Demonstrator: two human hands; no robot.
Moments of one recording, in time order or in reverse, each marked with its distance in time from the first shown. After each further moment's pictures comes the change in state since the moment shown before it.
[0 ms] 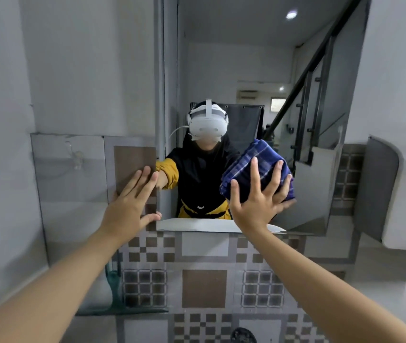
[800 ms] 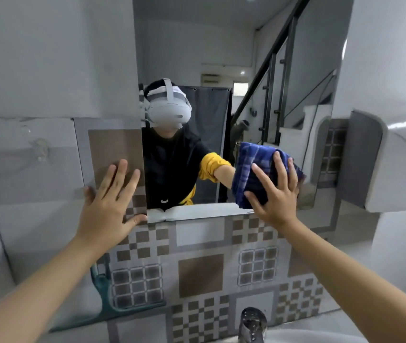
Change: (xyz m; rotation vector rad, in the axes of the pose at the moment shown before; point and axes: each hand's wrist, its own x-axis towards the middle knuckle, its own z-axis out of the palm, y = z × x) left_hand -0.012 -0.032 0.022 0.117 0.010 0.088; right_hand 0.000 0.089 -0.018 -0.183 -0.030 -0.446
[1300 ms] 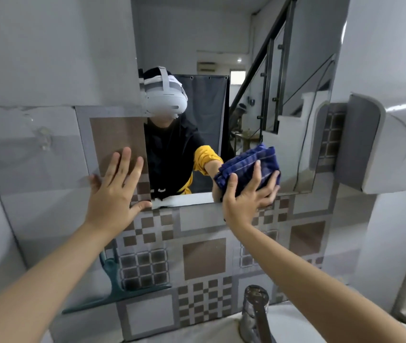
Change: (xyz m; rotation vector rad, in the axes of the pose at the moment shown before) left_hand 0.003 0.003 0.000 -0.071 -0.029 0.004; right_hand -0.022 -0.118 0.011 0.430 0.031 0.869
